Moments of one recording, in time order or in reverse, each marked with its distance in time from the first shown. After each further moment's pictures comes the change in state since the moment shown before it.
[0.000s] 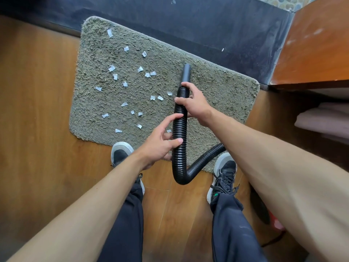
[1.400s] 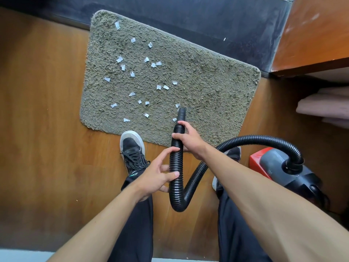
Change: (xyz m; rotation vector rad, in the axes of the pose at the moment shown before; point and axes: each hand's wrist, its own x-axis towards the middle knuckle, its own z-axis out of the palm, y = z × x) left_hand -0.096 -0.087 0.001 -0.027 -0.059 -0.194; right_hand -0.094 0.102 0.060 0.126 -0.064 0.244
